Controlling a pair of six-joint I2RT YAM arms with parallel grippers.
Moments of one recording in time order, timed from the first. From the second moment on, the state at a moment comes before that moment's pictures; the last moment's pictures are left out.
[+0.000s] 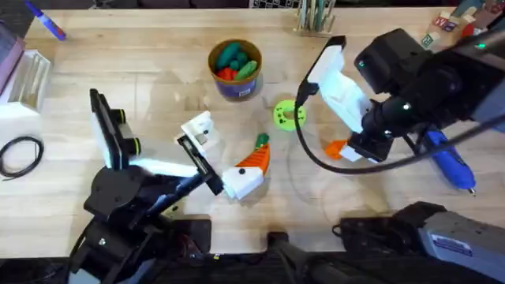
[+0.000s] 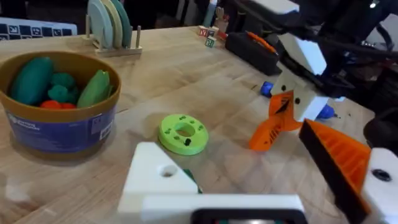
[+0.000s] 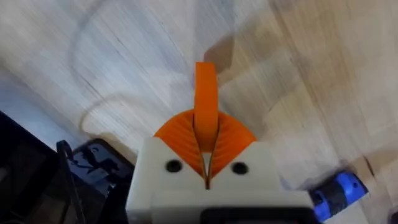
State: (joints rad) left arm -0.45 0.00 0.01 -0.05 0.48 -0.27; right arm 0.41 1.25 0.91 -1.17 -0.01 -0.58
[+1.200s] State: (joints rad) left arm -0.45 0.00 0.01 -0.05 0.48 -0.27; right arm 0.37 1.60 0.85 -0.19 -1.35 0.61
